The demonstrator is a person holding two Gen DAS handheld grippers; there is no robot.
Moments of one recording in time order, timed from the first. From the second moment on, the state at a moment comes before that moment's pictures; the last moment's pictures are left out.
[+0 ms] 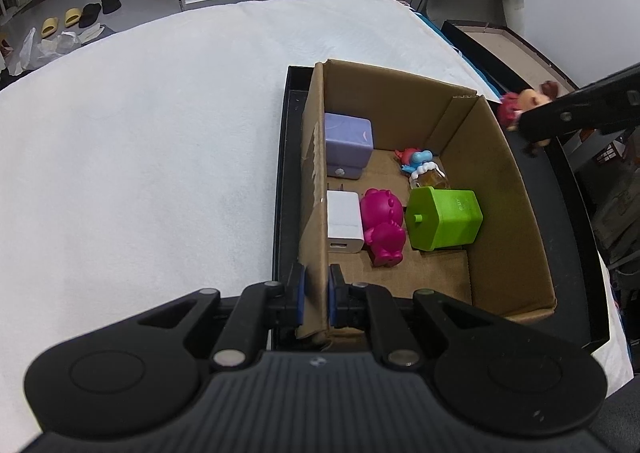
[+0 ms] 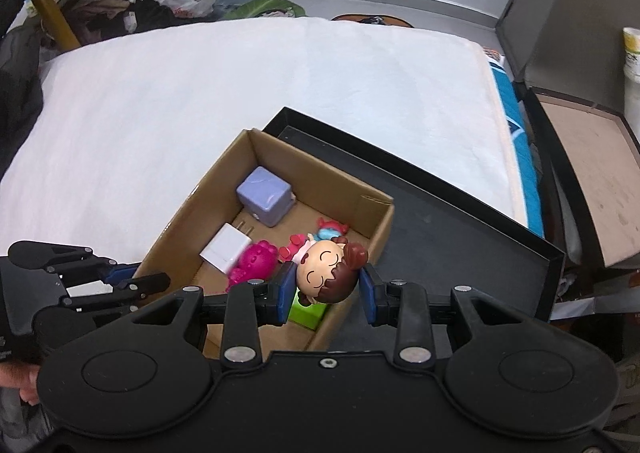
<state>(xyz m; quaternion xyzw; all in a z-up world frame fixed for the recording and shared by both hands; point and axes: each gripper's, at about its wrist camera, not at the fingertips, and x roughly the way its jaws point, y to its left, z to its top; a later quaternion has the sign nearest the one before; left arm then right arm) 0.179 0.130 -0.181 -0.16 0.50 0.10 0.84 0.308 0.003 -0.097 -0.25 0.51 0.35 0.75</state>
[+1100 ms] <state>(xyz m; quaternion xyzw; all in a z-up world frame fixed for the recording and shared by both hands) 0.177 0.134 -0.182 -0.17 0.50 0.10 0.85 0.311 0.020 -0.106 -0.20 0.51 0.33 0.77</state>
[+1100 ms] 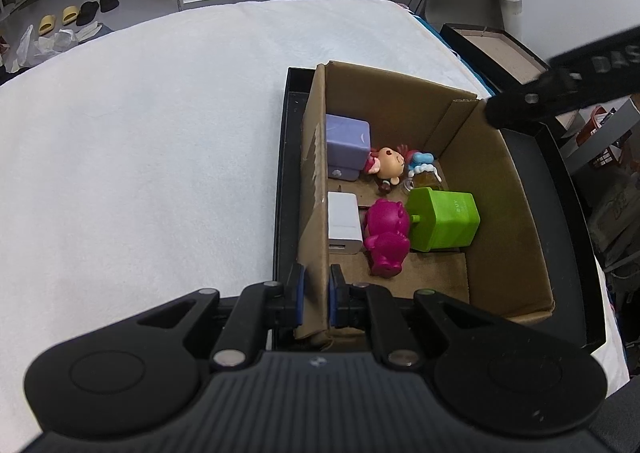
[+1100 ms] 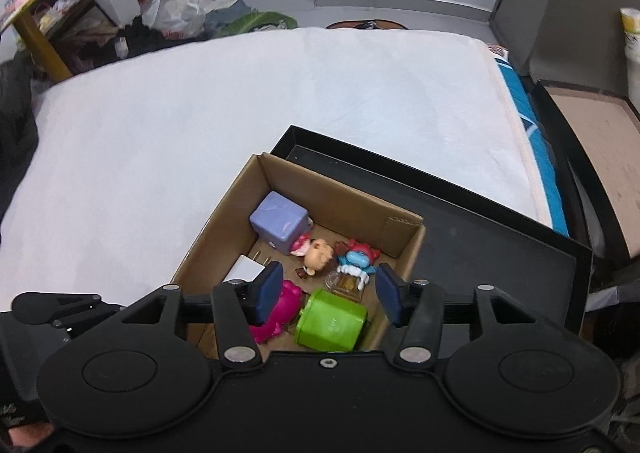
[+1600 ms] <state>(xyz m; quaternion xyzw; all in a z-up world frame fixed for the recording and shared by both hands) 0.185 0.133 -0.181 -0.16 0.52 0.09 0.83 0.305 -0.046 -0.091 -0.14 0.51 0.32 0.78</state>
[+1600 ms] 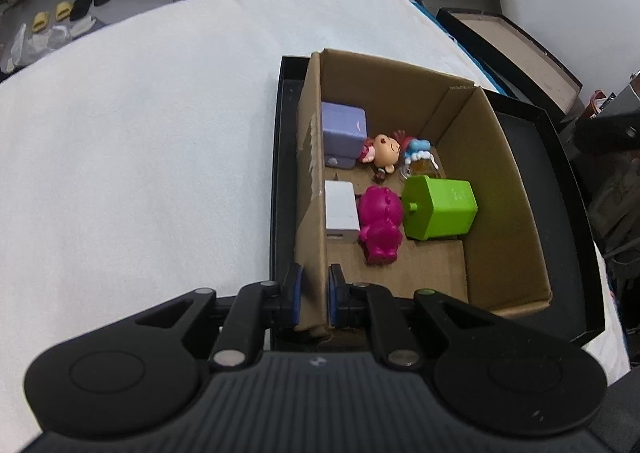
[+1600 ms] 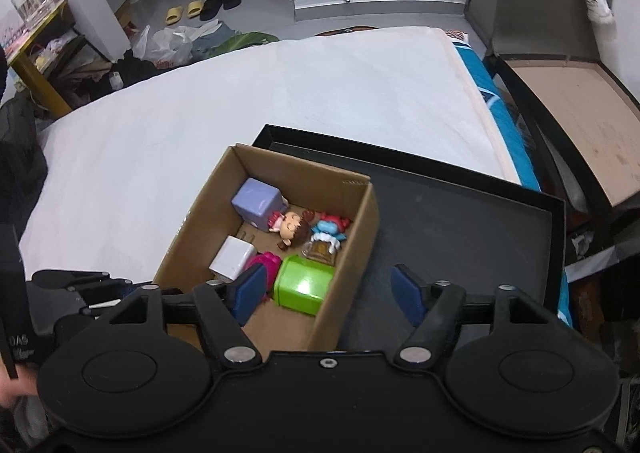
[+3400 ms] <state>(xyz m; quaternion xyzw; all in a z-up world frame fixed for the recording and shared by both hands) 0.083 0.038 0.024 -0.07 0.38 0.05 0.92 0.180 -0.197 0.001 0.00 0.39 0.21 0.90</state>
